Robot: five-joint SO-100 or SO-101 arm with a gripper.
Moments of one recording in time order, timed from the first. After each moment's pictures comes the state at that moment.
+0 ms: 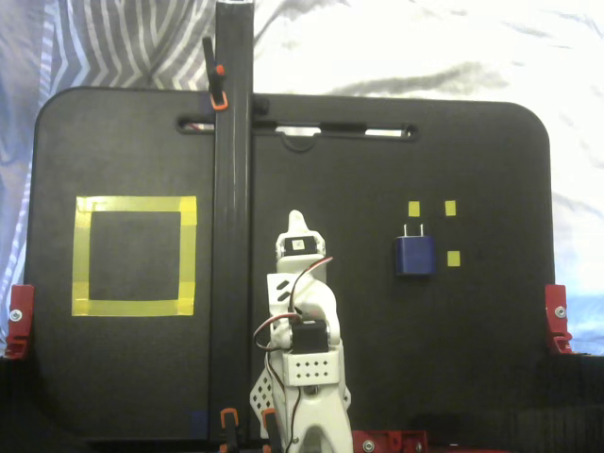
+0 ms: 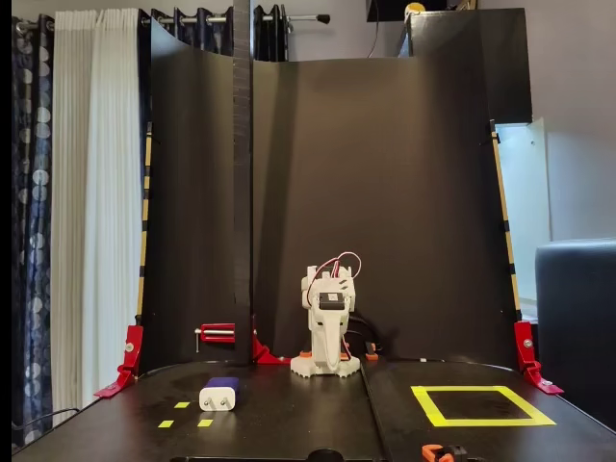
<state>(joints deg) -4.1 189.3 179.6 43.4 -2.8</state>
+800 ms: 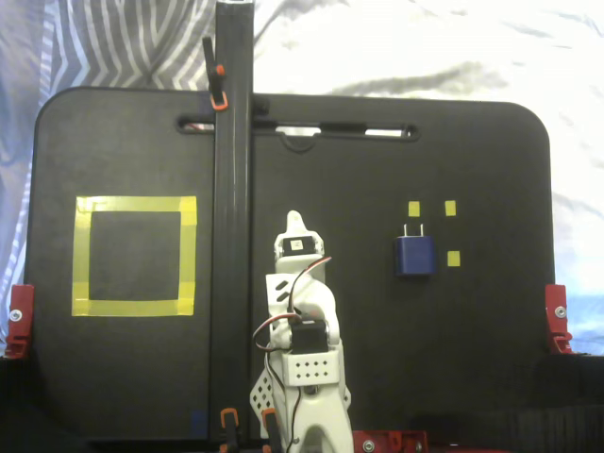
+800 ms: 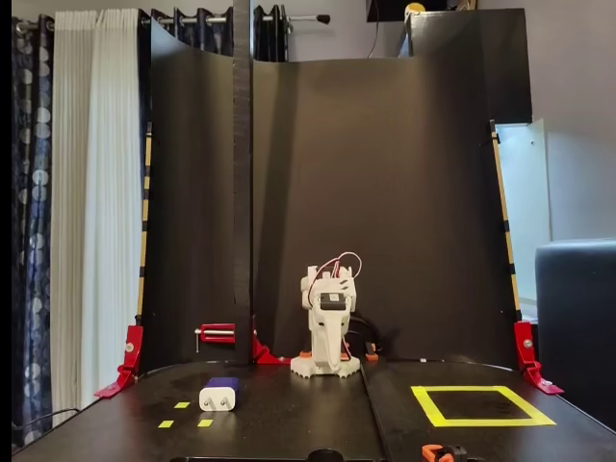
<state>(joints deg) -4.6 189.3 179.6 43.6 -2.8</state>
